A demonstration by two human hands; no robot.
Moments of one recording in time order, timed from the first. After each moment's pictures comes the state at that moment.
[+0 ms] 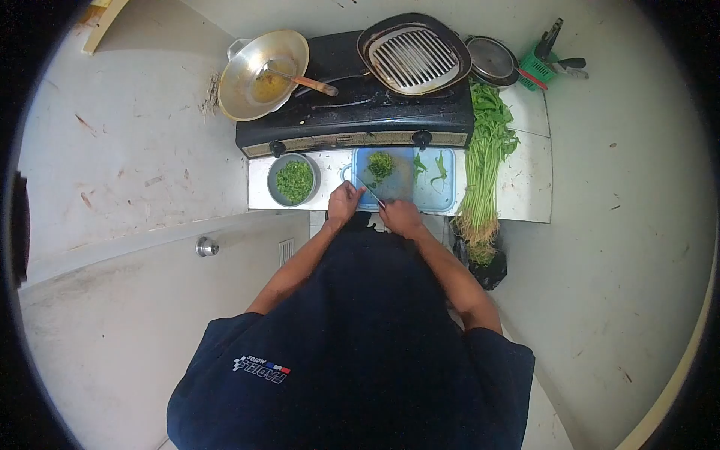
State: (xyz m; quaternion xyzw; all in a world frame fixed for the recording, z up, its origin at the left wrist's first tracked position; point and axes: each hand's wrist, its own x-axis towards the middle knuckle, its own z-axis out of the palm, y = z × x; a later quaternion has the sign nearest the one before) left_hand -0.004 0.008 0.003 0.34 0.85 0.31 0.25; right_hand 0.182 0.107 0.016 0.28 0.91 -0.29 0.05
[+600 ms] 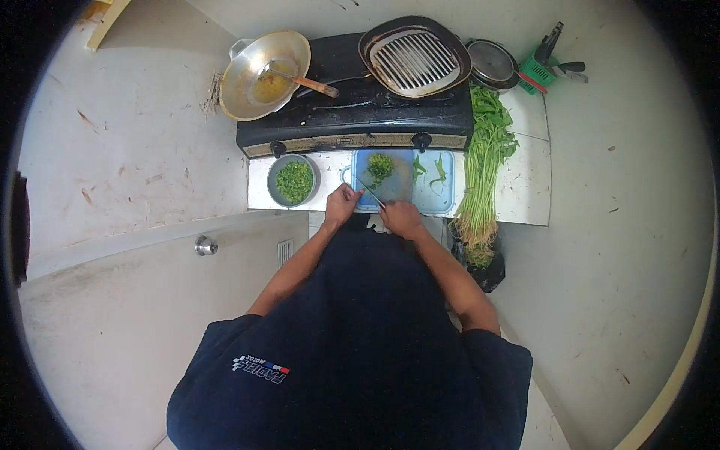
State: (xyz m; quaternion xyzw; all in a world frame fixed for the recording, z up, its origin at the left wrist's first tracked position) left_hand -0.009 0.003 -0.001 0.31 0.84 0.33 0.29; right_hand 0.183 0.110 0.016 0.28 0.92 -0.29 0.05
